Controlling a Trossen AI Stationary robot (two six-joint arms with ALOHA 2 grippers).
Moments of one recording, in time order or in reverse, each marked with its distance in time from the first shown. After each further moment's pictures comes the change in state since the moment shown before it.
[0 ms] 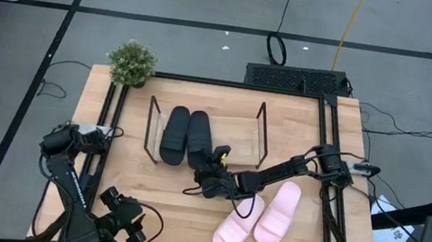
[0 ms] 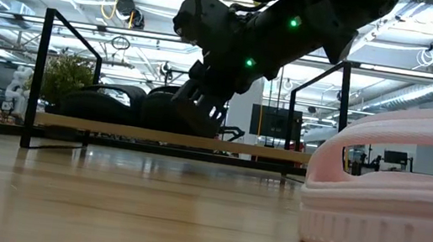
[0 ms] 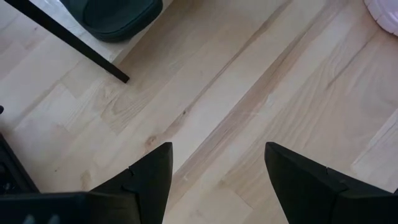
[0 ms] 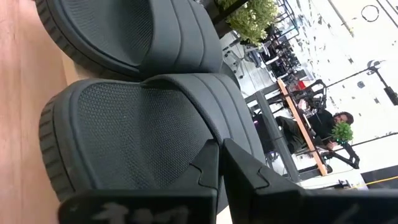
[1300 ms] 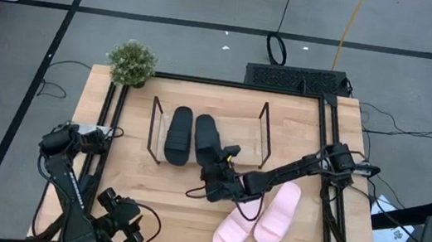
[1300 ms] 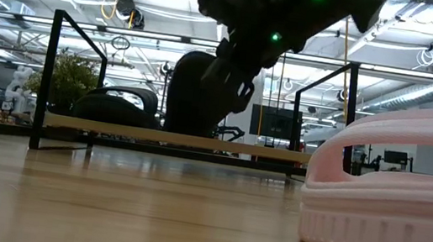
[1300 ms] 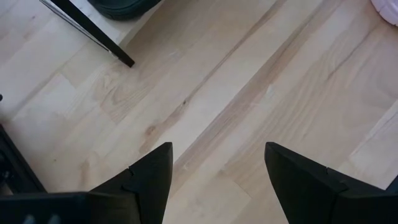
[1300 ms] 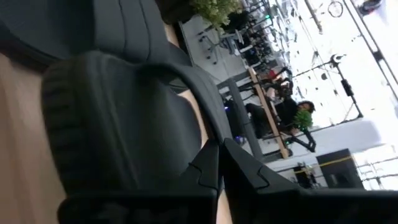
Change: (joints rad) left arm -0.013 -0.001 0.000 -0.001 0.026 -0.026; right arm 0.032 -0.105 -0.007 -0.203 0.157 0.027
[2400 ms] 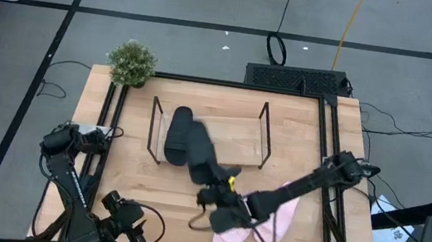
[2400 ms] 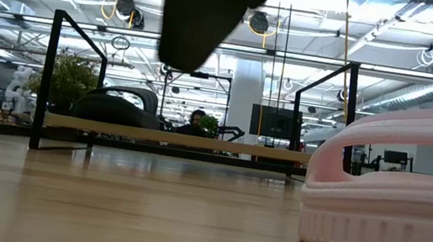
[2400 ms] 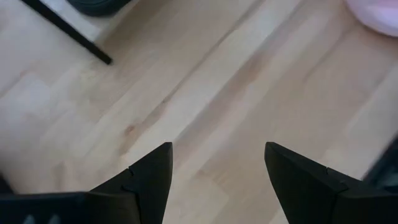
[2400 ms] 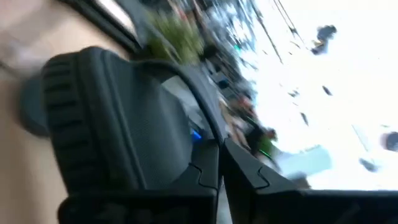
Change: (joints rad) left arm 0.017 0.001 0.005 0.072 0.002 0.043; right arm 0.179 -0.020 0.208 0.007 0.208 -0.277
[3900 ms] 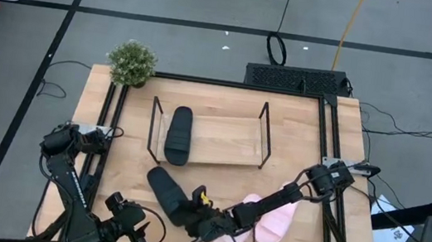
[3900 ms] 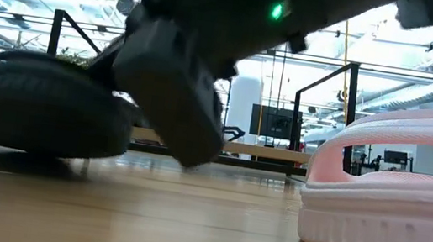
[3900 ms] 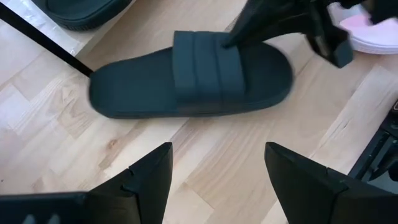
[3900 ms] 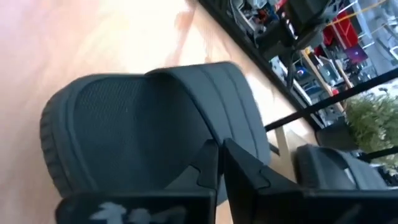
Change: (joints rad) left arm 0.001 0.000 0.000 0.070 -0.065 0.029; right arm 0.023 0.278 -0.001 0.216 -0.726 0.192
